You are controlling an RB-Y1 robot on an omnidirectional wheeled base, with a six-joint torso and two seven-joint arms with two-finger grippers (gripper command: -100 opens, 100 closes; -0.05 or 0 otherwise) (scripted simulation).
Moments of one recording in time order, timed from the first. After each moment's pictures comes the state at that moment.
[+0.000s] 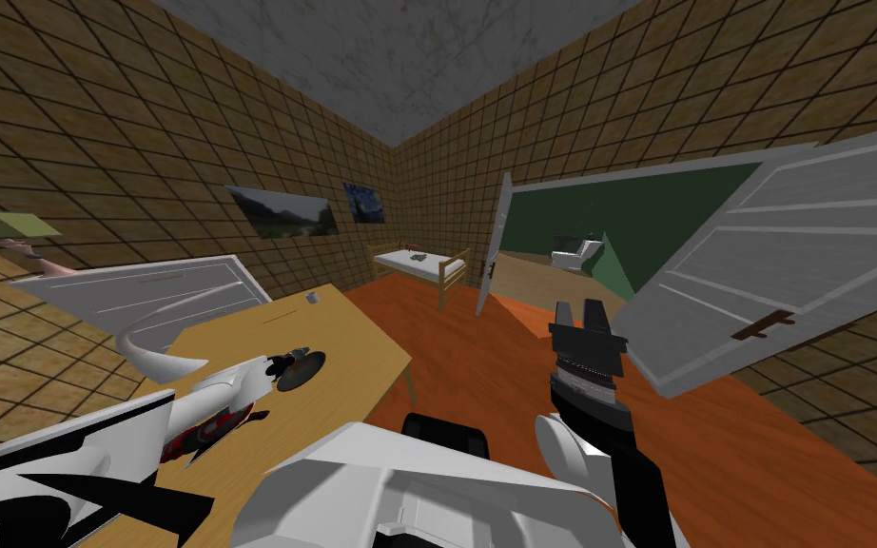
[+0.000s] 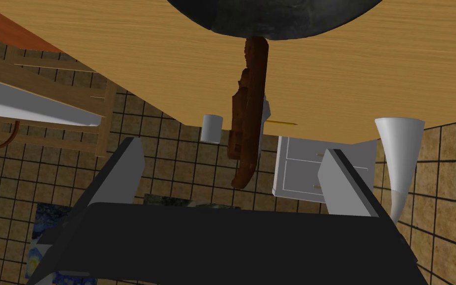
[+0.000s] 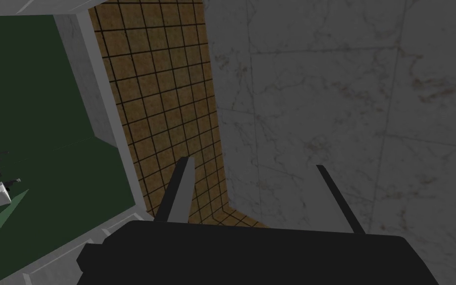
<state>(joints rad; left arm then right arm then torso) -0.06 1.11 -0.62 -0.66 0.16 0.14 0.18 0.49 0.01 0.05 -2.32 -0.10 -0.55 0.16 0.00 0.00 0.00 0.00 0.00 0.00</state>
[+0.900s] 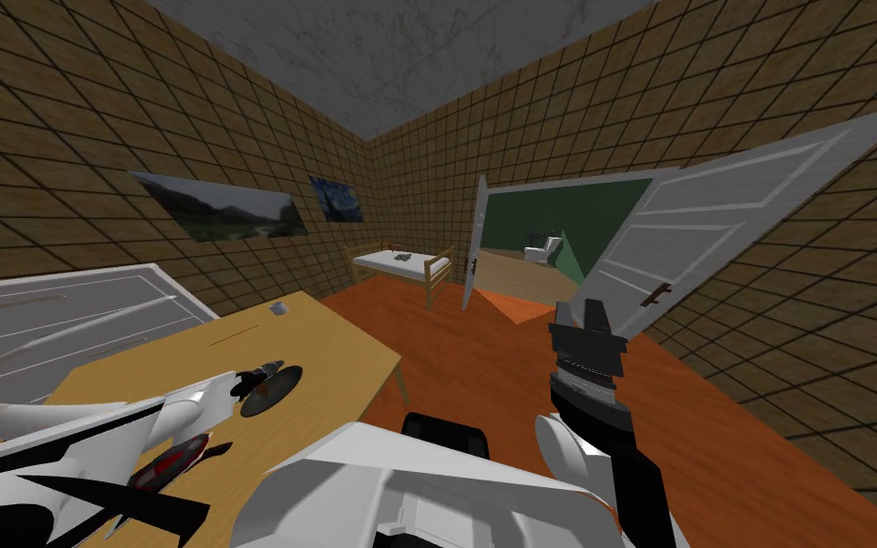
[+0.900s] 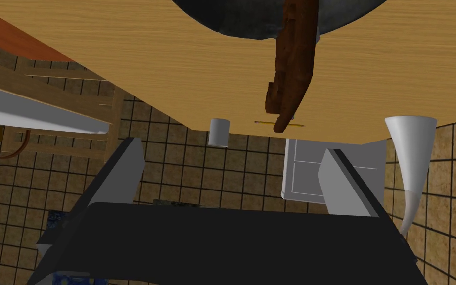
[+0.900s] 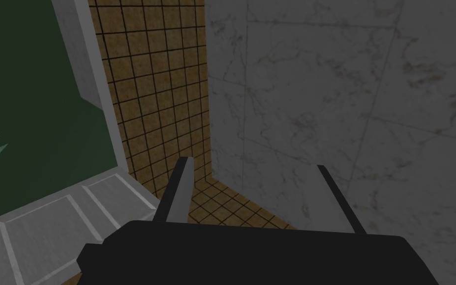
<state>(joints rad) -0.01 1.13 -0.70 -0.52 0.15 0.05 0.34 0.49 0.01 0.05 -2.32 -0.10 -0.55 0.16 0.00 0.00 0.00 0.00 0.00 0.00</state>
